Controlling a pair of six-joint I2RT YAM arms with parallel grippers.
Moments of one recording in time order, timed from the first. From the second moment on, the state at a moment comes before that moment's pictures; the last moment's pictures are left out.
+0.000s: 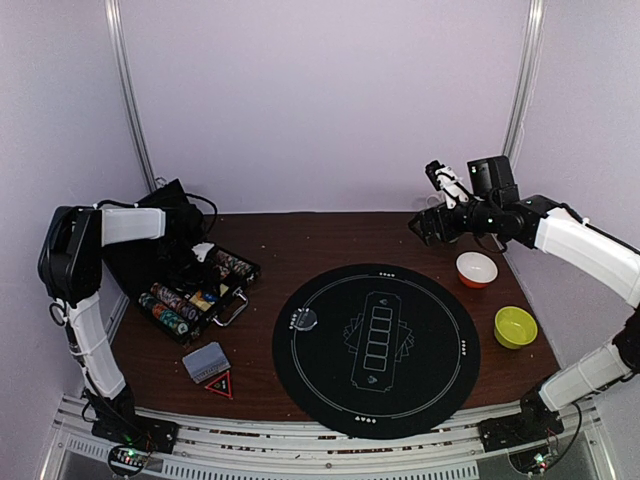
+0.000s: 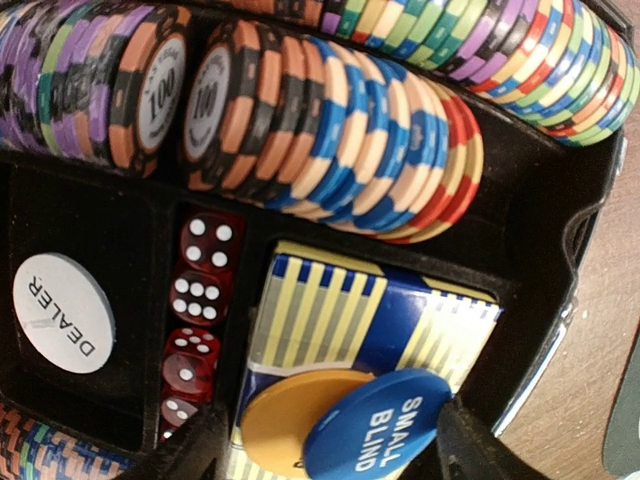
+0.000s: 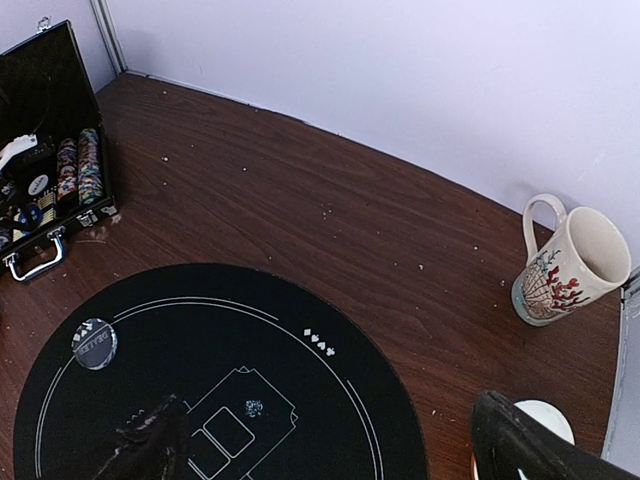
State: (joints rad) left arm -0.21 1.91 1.34 -0.83 0.11 0.01; right arm 0.44 1.36 1.20 -0.41 -0.03 -0.06
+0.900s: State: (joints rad) left arm -0.15 1.86 1.31 -0.81 0.14 0.02; right arm 0.44 1.36 1.20 -0.41 -0.03 -0.06
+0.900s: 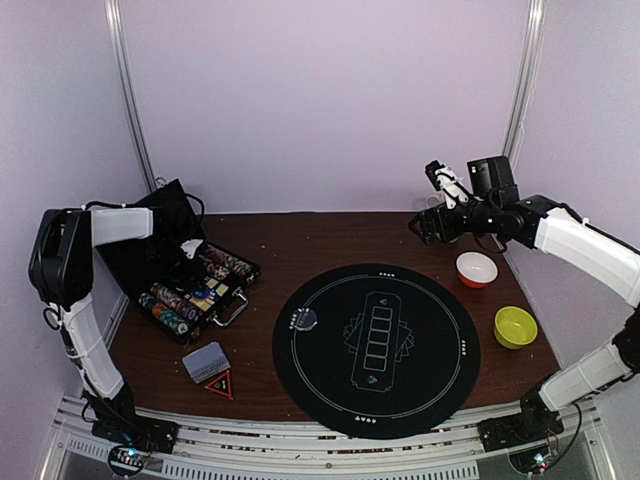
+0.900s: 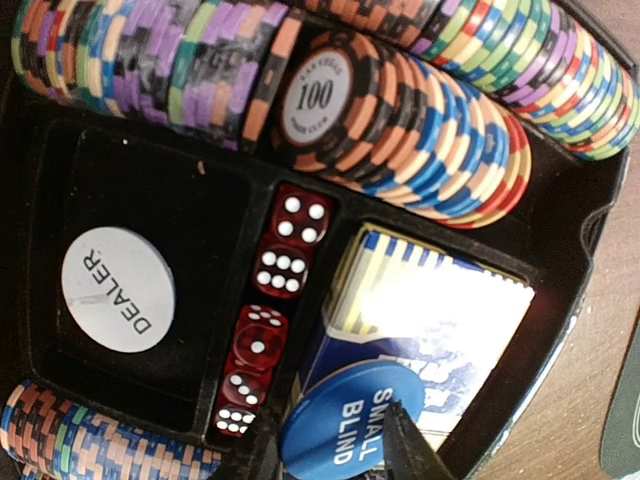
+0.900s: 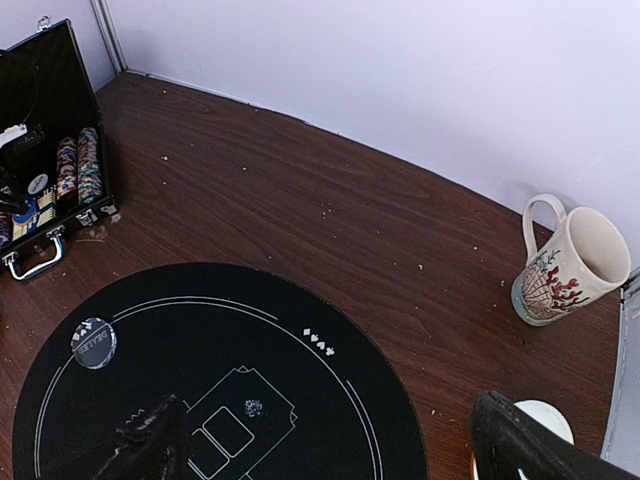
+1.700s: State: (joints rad) left arm -0.15 1.77 1.30 -0.78 0.22 0.03; right arm 0.44 1.37 1.21 -0.41 -0.05 -0.06
